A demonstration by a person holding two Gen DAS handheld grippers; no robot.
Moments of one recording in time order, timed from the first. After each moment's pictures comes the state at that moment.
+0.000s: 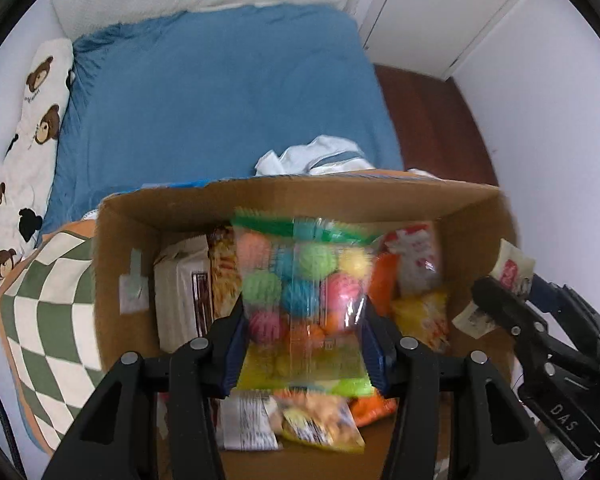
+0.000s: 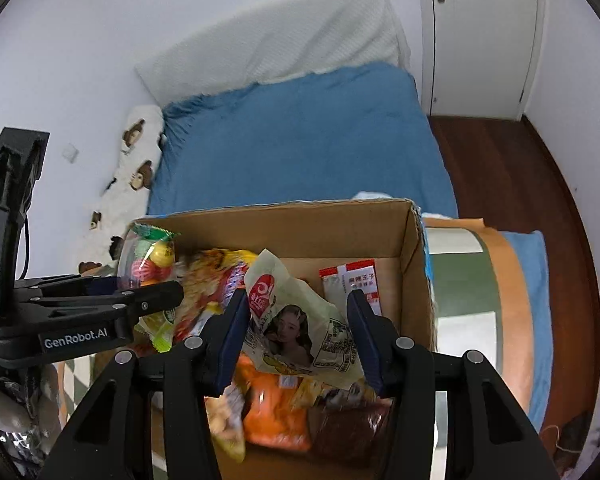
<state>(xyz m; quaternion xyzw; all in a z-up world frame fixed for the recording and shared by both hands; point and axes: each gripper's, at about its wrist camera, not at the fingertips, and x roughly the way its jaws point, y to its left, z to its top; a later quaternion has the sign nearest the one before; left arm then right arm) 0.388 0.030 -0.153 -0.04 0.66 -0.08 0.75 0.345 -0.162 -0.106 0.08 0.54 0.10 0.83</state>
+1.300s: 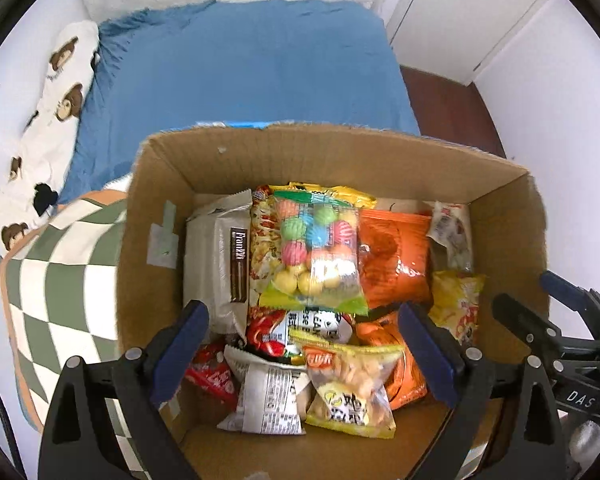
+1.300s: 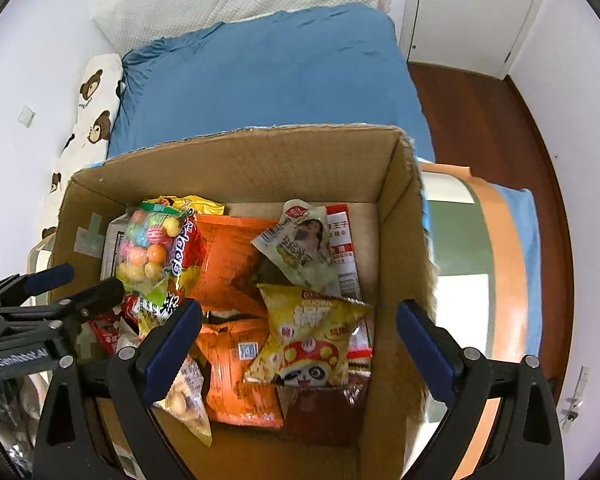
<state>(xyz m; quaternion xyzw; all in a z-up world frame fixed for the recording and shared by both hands) 0.342 0.050 -0.152 -0.04 0.64 -0.04 0.76 0.353 -0.156 -0.150 0.04 0.63 0.06 0.78</state>
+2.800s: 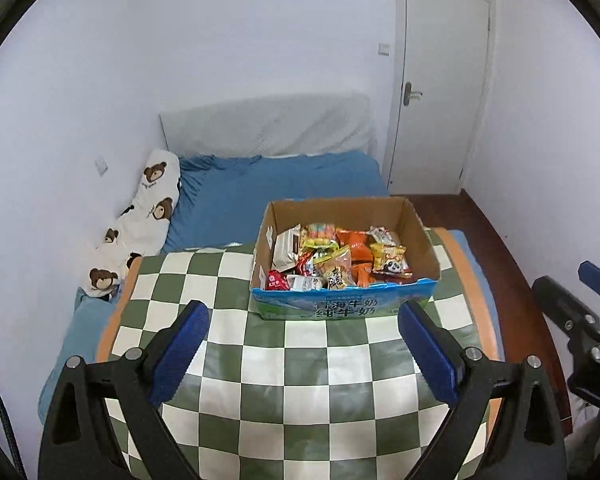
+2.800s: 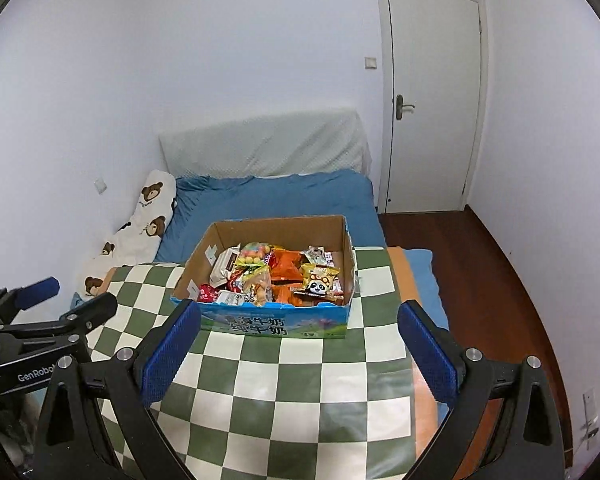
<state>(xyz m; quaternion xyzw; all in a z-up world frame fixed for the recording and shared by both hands) -0.018 0.041 0.062 0.01 0.38 0.01 0.92 -0.036 -0.167 0.091 0.02 0.34 0.06 0.94</state>
